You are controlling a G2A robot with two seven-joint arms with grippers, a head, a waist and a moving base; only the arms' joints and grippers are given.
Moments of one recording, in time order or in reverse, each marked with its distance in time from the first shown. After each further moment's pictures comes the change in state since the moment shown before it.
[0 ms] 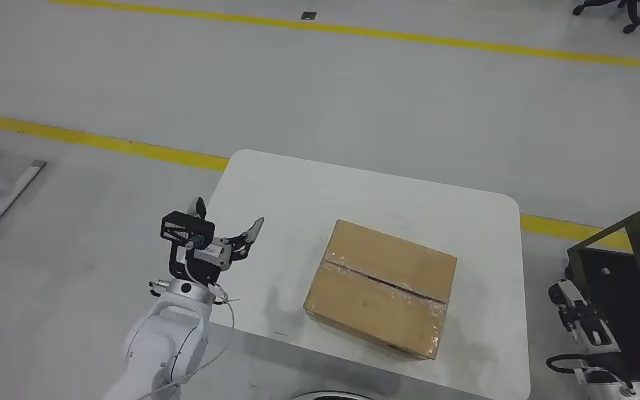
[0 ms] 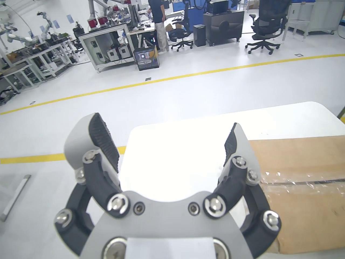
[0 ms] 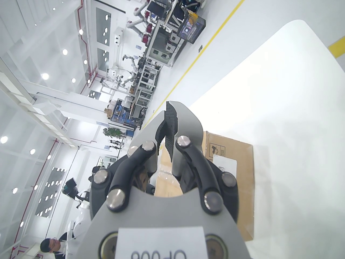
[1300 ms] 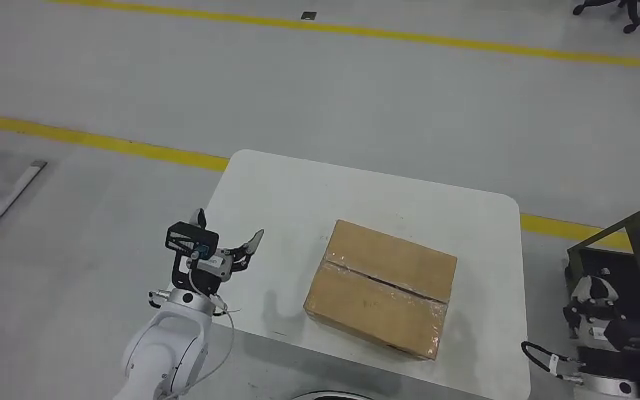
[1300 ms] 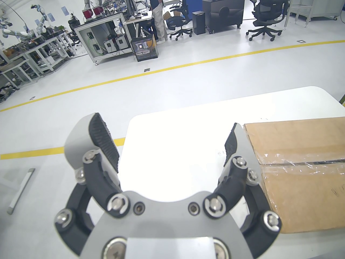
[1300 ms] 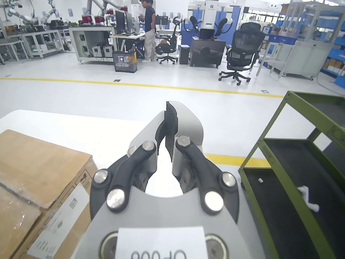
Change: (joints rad) left arm 0.047 -0.003 -0.007 -0.016 0.049 -0.001 -0.030; right arm 0.098 -0.065 -0.102 0.053 -1.175 0.469 -0.479
